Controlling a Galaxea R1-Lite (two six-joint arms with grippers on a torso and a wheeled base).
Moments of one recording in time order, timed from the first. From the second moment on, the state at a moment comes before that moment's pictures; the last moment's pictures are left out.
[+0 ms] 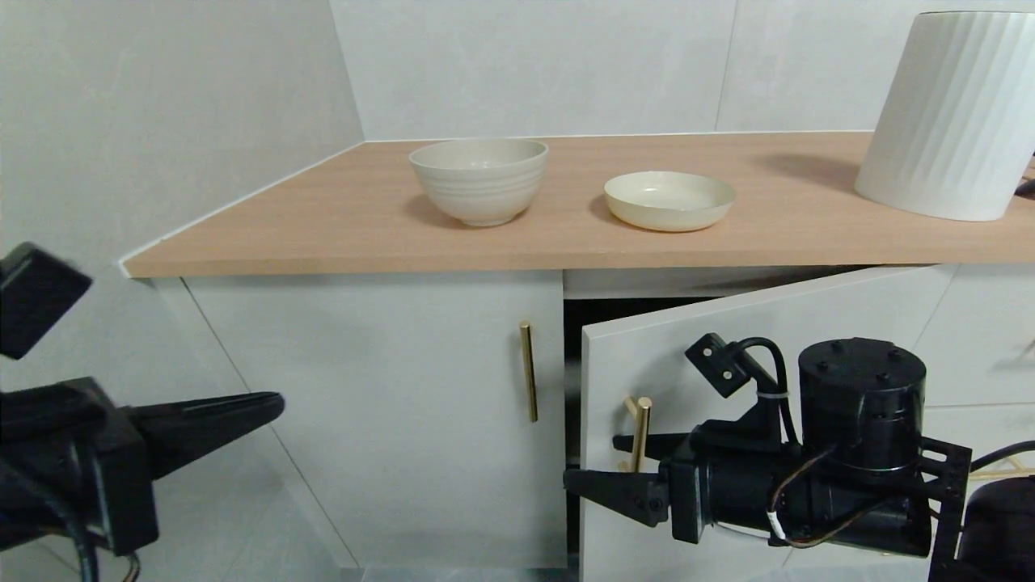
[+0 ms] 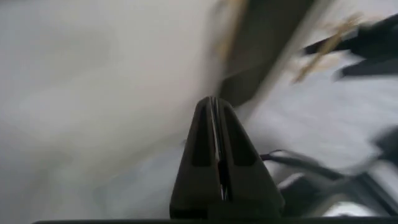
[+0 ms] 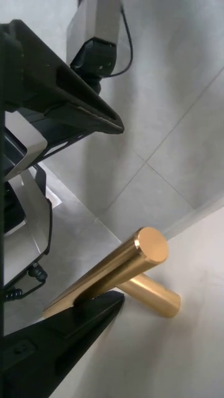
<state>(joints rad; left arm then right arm) -0.32 1.07 -0.72 0.03 -0.27 -0.02 0.79 1.74 -0.57 -0.92 0.38 0.44</state>
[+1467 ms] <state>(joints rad) -0.72 1.83 -0.85 -0.66 -0.28 -0.31 0.83 1.67 -0.50 -0.91 0.39 0.41</state>
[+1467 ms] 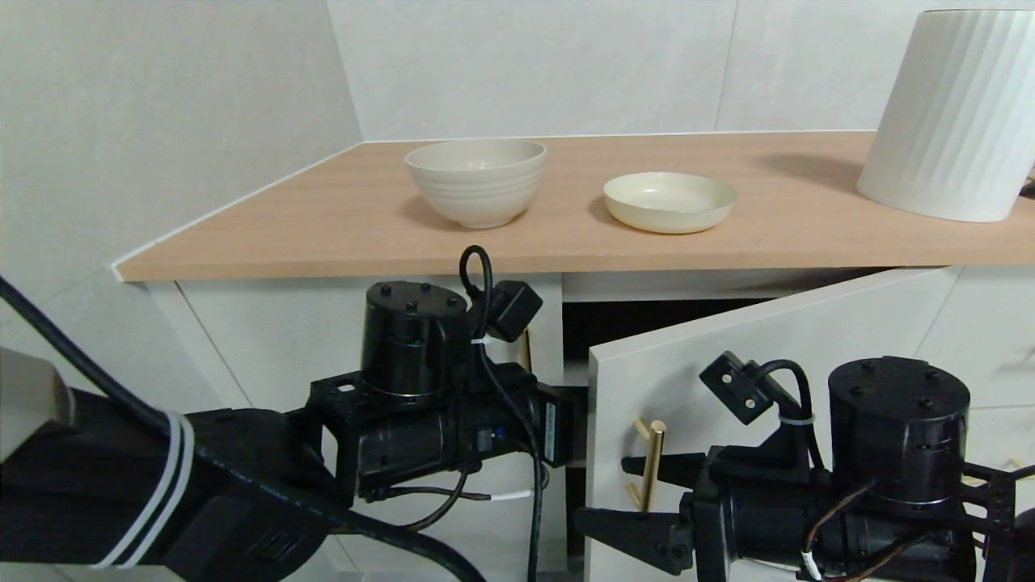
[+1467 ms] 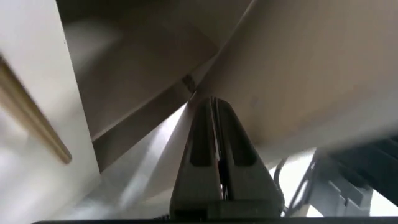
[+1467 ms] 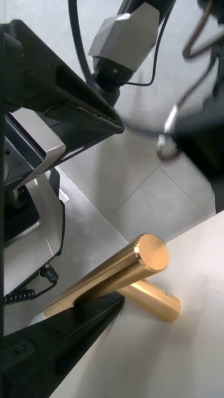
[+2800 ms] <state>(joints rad) -0.79 1.90 -0.87 -0.77 -0.30 -0.32 0.65 1.45 -0.54 -0.51 0.17 0.31</state>
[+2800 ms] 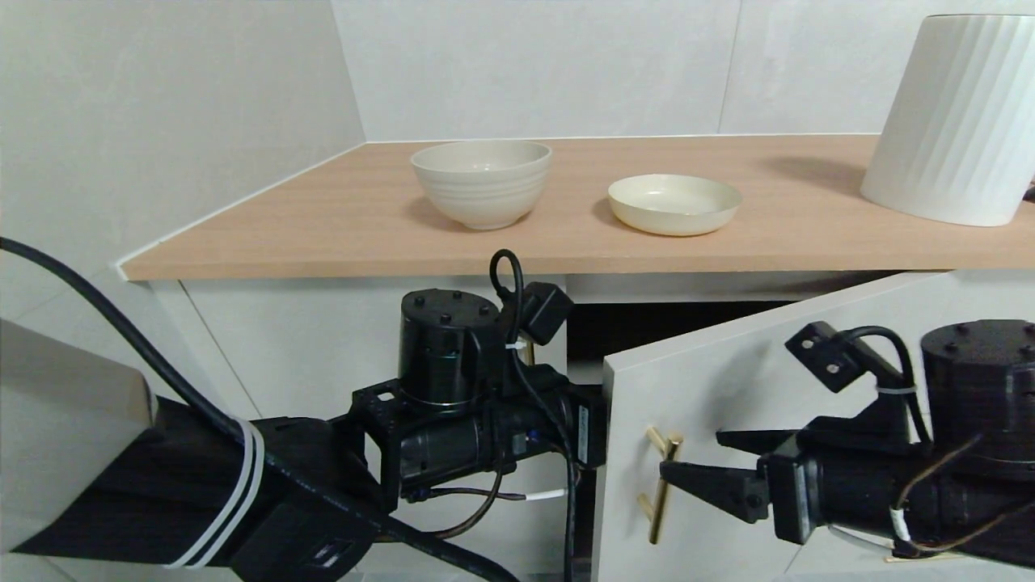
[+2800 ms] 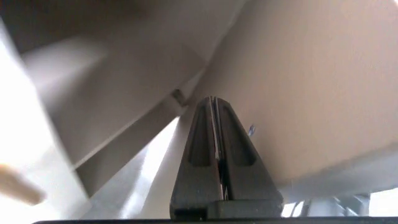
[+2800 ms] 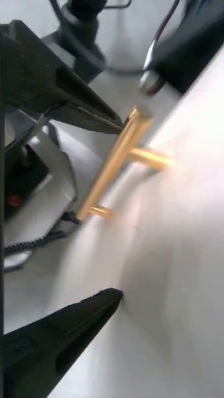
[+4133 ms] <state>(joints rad) -0.83 1.98 -0.95 -0.77 -0.29 -0.34 0.71 1.04 -0.41 -0.32 0.17 0.28</state>
